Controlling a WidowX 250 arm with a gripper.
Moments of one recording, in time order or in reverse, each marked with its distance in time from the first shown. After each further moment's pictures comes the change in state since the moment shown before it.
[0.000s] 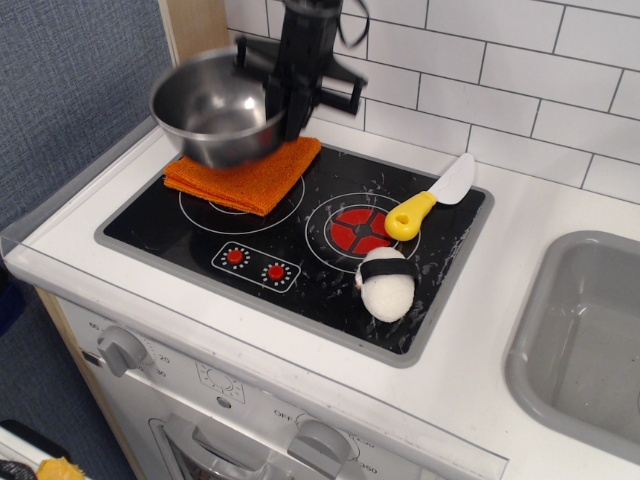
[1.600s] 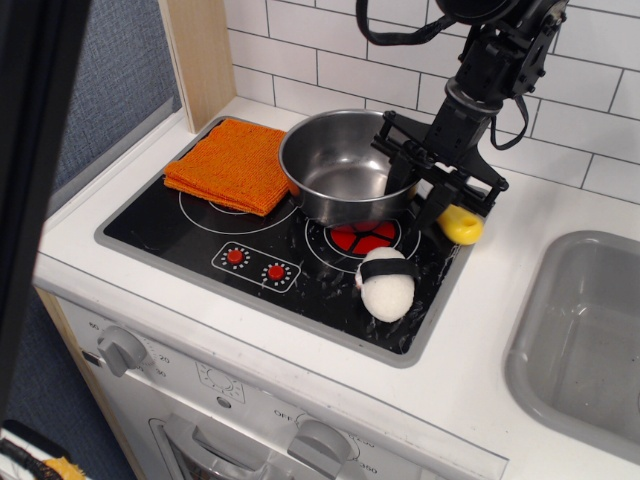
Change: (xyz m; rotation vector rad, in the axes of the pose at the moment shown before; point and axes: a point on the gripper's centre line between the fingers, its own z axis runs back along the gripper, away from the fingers) arm -0.018 -0.117 -0.028 0.028 0.091 -0.262
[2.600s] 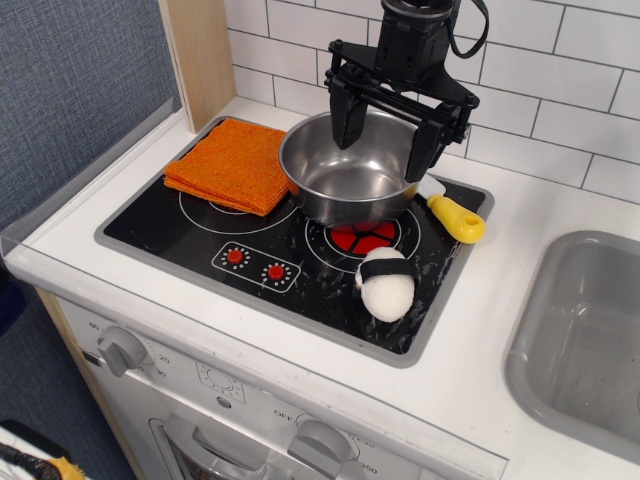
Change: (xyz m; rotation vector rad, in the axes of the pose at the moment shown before) arm -0.033 0.039 0.054 -0.133 -0.144 0.033
